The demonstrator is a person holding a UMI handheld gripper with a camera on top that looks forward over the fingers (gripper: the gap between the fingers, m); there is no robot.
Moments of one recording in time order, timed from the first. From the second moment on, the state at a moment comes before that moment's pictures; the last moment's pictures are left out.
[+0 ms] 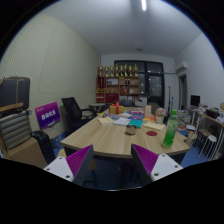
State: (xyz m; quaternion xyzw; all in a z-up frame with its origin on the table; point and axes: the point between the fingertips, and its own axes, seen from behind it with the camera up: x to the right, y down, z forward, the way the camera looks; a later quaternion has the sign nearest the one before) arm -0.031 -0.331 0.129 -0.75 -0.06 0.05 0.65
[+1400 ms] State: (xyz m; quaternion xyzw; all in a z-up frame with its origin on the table) arm 0.287 -0.023 0.076 -0.72 0.10 -0.13 0.67
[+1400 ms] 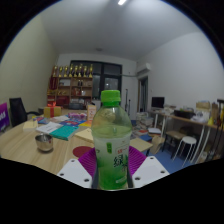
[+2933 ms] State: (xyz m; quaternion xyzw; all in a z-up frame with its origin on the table) arm 0.228 0.044 0.154 -0.72 0.02 -0.03 0.69
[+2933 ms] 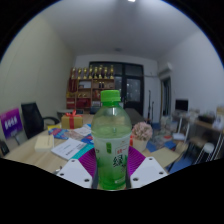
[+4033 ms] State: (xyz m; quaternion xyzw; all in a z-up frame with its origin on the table) arm 0.271 -0.101 0.107 -0.76 -0.01 0.00 0.64
